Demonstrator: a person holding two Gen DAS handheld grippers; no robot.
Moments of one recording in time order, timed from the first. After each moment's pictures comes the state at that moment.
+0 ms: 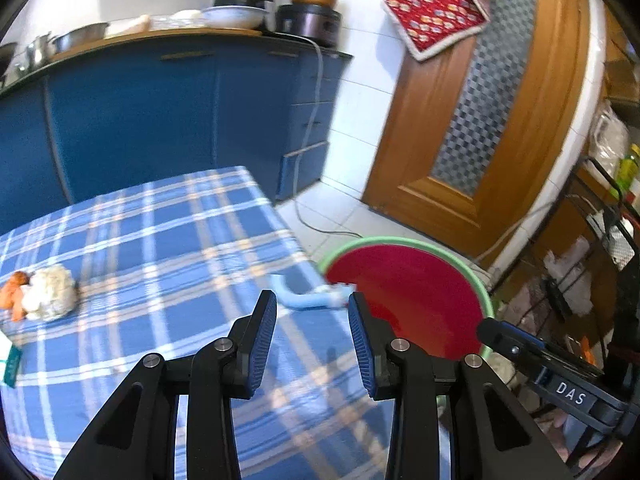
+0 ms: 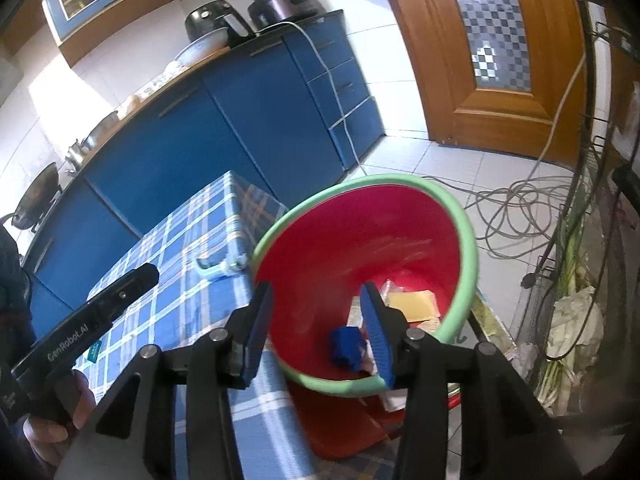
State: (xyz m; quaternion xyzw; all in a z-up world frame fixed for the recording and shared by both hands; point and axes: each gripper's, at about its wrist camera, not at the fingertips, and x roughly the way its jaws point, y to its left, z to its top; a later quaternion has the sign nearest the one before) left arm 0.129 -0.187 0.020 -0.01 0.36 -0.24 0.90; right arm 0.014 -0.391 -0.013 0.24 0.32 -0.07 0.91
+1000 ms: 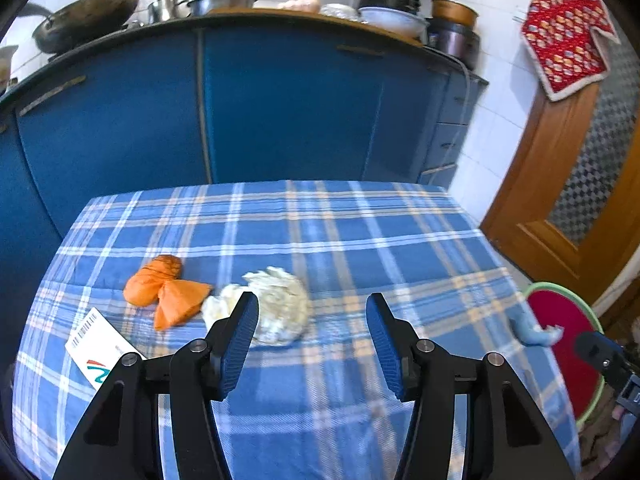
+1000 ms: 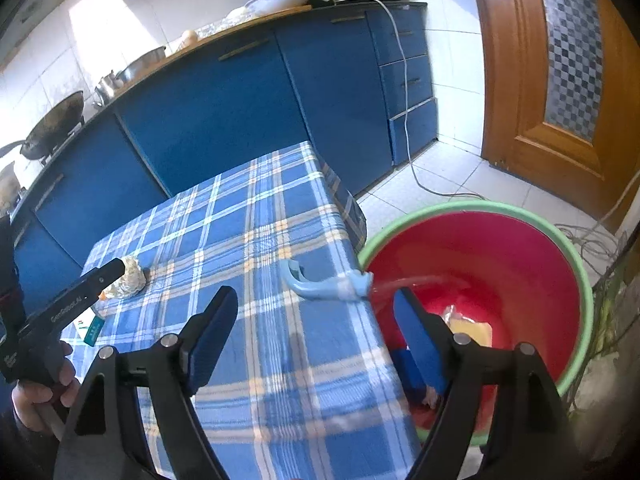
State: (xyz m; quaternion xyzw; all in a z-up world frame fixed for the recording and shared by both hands) left arm 0.198 -0.032 -0.006 -0.04 0.37 -0.04 0.93; right arm 0.110 -0.300 -0.007 0.14 0.36 -0.01 0.92
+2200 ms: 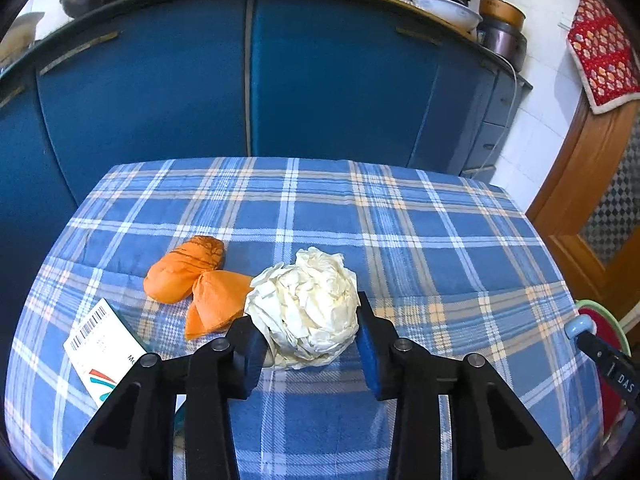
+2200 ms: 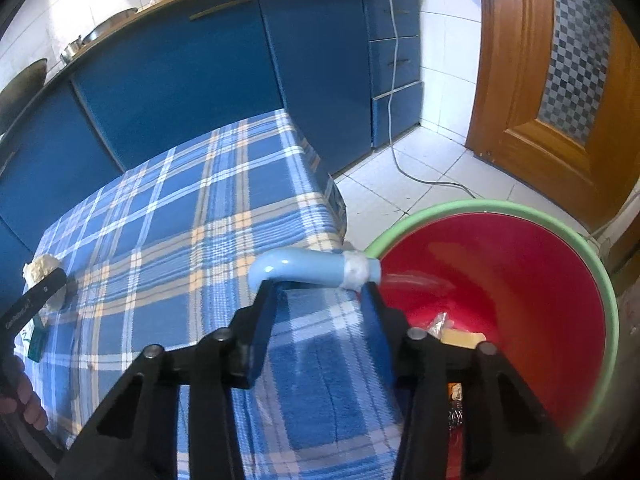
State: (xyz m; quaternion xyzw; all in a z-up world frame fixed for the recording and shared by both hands) left arm 0.227 0.005 -0.037 -0.06 0.39 0.01 0.92; right arm 0.172 -0.295 -0.047 0.11 0.41 -0.06 0.91
